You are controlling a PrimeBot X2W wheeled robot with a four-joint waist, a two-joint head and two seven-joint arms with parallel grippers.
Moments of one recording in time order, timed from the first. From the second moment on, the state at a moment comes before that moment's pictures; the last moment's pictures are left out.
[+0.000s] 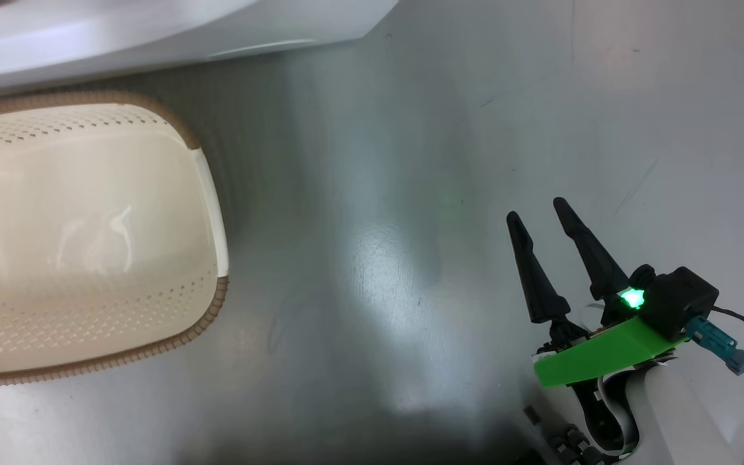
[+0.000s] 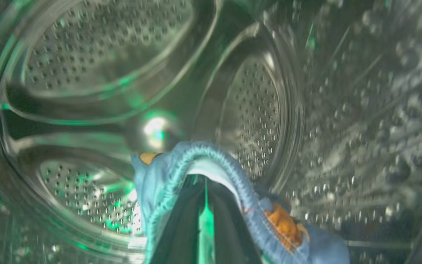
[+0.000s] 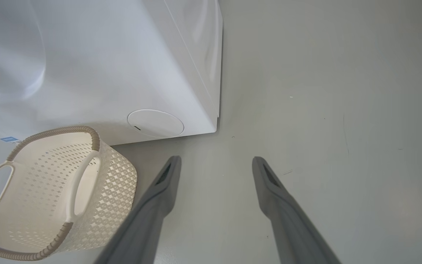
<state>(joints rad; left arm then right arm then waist) -1.35 0.30 -0.08 0.41 -0.06 -0.02 -0.26 -0.29 -0.09 0.18 0.12 0.34 0.13 -0.26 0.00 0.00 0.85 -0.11</state>
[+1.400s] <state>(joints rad) -1.27 0.19 0.00 0.97 -0.18 -0.09 -0.26 -0.31 -0.10 0.19 0.18 0.37 0.13 -0.26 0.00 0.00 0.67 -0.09</state>
